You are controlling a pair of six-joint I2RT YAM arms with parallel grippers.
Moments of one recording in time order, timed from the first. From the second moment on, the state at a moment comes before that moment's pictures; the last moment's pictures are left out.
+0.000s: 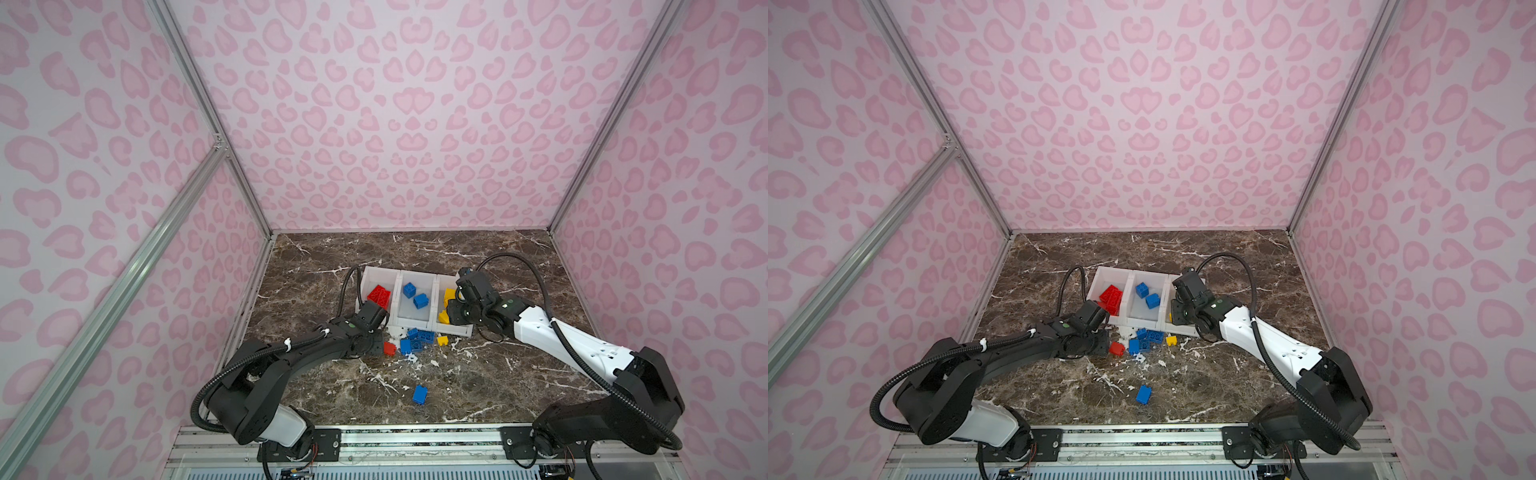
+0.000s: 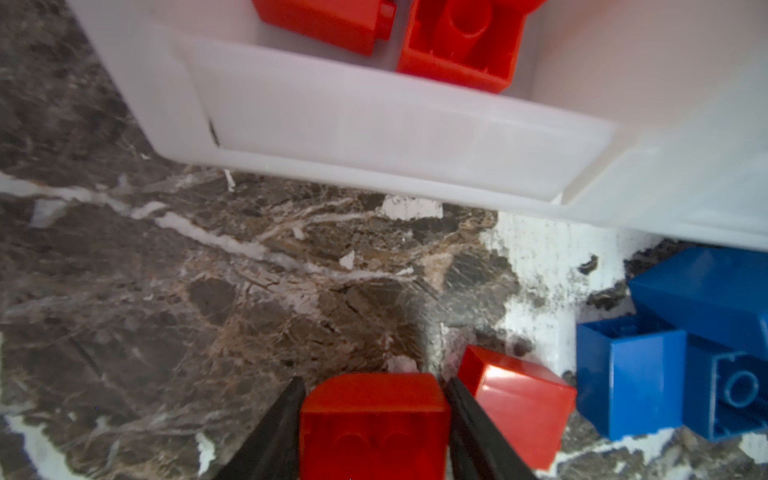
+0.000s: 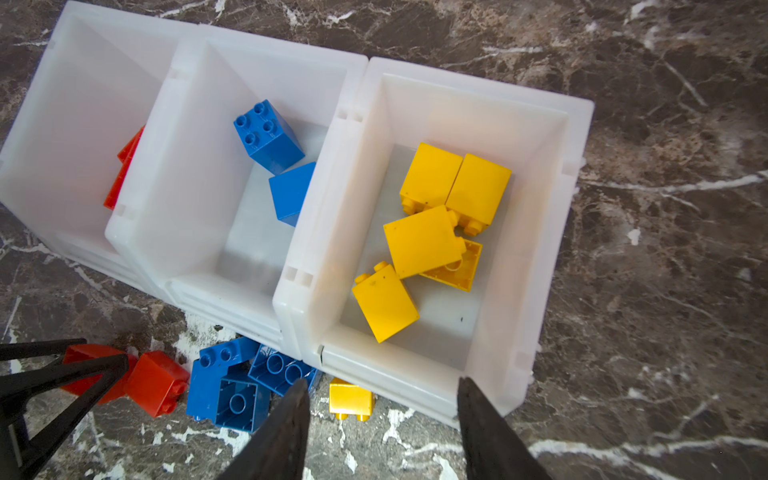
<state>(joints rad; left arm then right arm) -0.66 1.49 0.75 -0.46 -0.13 -0.62 0.63 1.40 0.99 -0.54 0.16 0.48</state>
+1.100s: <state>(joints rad) -0.53 1.62 1.17 -0.52 -0.18 -0.43 0.65 1.32 0.95 -0.55 0.18 0.50</state>
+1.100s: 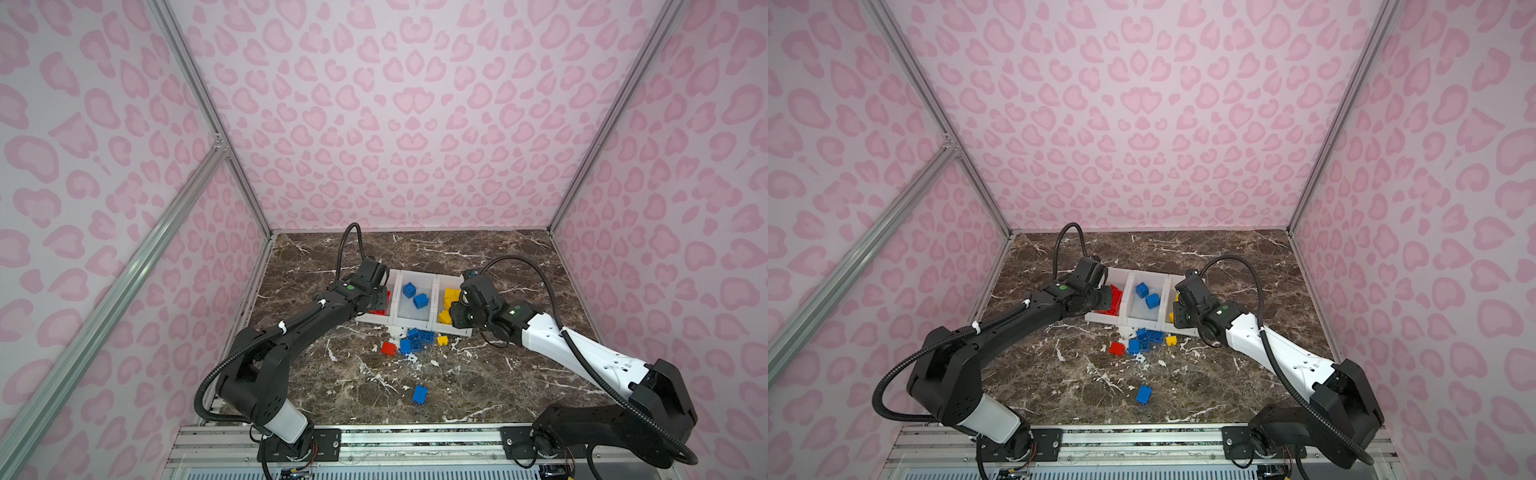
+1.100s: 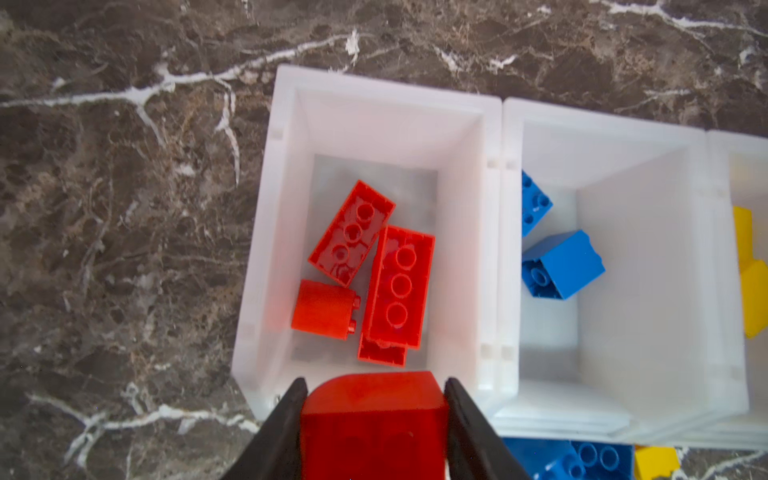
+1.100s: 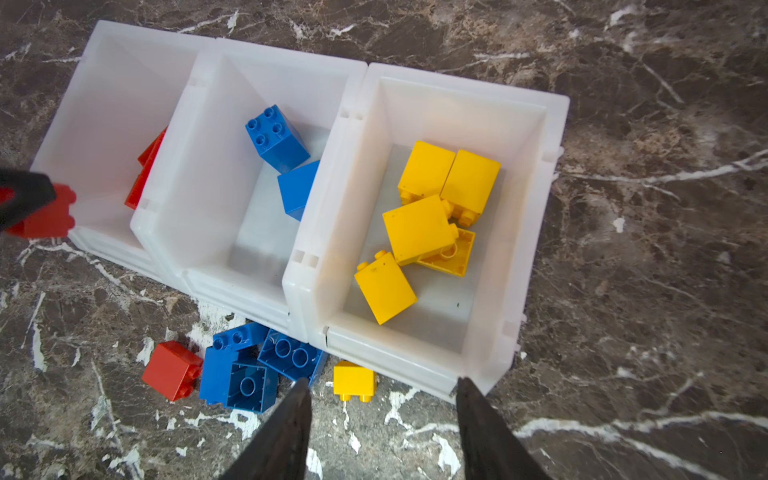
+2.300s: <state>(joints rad) -0.45 1.71 1.24 -0.53 -0.14 -0.38 0.68 1.31 0.92 -0.57 0.18 0.53</state>
